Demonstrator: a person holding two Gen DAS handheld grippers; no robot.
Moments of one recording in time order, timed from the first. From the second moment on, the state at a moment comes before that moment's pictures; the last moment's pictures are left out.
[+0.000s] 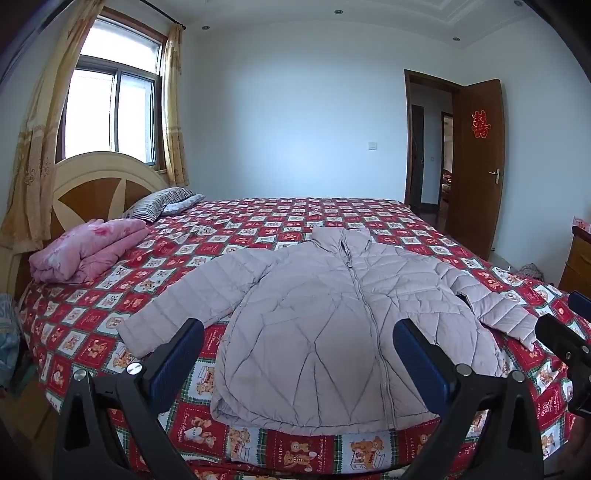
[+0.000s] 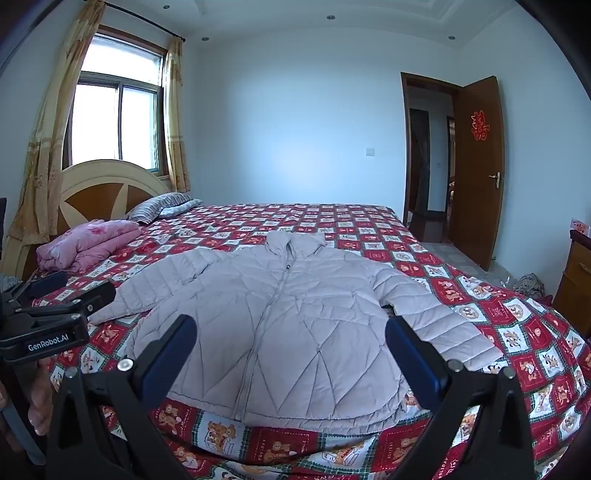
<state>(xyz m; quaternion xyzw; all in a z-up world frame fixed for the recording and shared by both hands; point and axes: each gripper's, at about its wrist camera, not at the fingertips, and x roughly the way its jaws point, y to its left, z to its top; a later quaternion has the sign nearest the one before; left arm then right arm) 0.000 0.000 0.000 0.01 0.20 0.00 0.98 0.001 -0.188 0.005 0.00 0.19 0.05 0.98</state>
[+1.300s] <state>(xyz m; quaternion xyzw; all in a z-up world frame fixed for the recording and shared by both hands) -0.005 0.002 0.003 0.00 0.20 0.01 0.98 0.002 -0.180 -0.001 0.00 0.20 0.06 0.98</state>
